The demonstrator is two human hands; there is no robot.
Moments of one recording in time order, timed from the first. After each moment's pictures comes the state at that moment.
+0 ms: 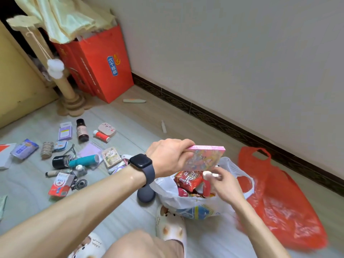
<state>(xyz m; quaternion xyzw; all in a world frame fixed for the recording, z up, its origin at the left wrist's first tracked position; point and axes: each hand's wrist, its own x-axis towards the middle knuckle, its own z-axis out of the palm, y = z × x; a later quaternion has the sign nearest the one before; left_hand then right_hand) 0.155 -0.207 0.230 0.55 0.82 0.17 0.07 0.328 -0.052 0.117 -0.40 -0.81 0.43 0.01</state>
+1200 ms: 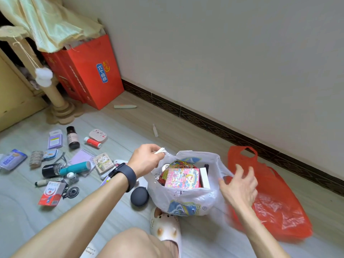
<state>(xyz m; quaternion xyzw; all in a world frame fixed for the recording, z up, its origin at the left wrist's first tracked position) 0.138 -0.219 0.195 0.24 0.86 0.35 0.27 0.373 -0.032 0.100 -0.59 -0.78 0.18 0.04</state>
